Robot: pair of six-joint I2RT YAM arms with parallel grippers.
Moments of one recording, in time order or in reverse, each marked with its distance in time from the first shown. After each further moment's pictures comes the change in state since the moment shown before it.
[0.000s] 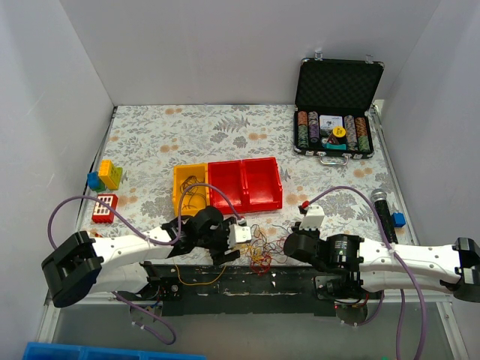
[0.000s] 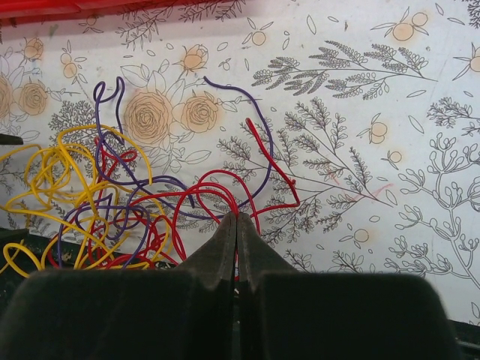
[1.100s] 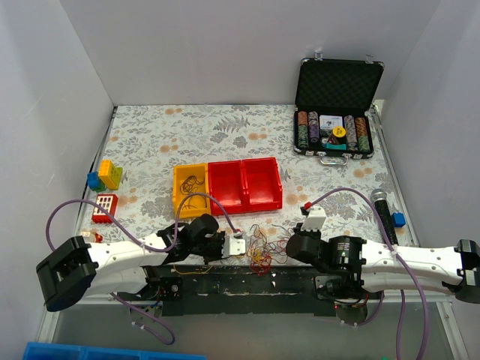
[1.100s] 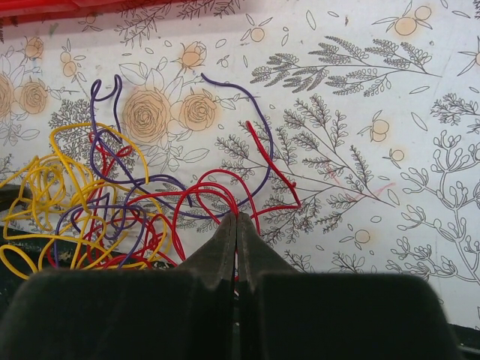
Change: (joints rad) left arm -0.022 -0.060 -0.104 0.008 -0.004 0.124; right arm 0.000 -0.037 -0.040 0.022 -0.003 0.002
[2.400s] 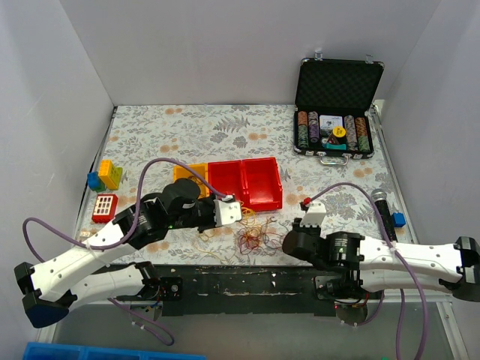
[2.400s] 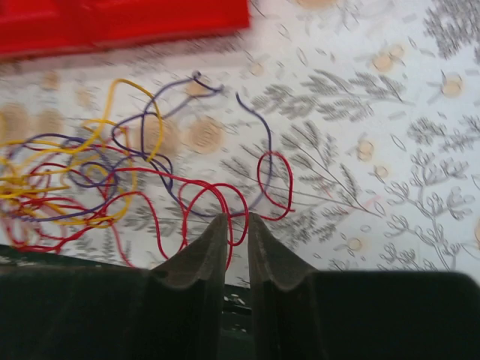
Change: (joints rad) left arm 0.021 -0.203 0.614 -0.525 -0.149 0.058; right arm 0.000 0.065 0.071 -0.091 0.053 0.034
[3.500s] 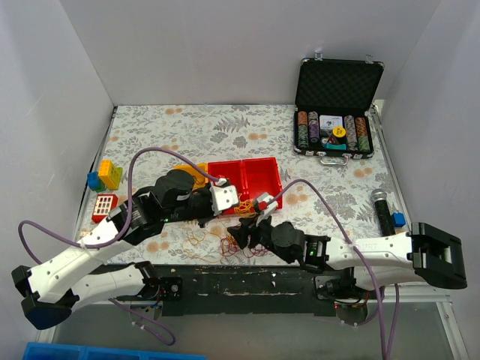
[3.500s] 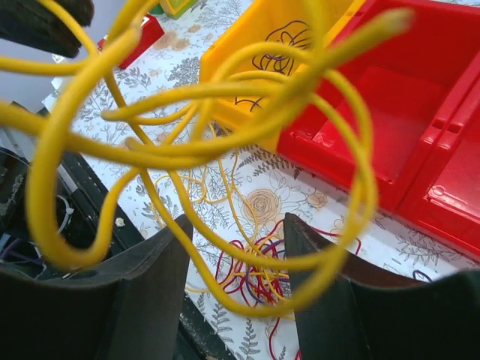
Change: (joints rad) left arm 0.042 0.018 0.089 -0.014 0.048 -0.129; right arm 0.000 0.325 -0.061 1.292 -0.247 -0.789
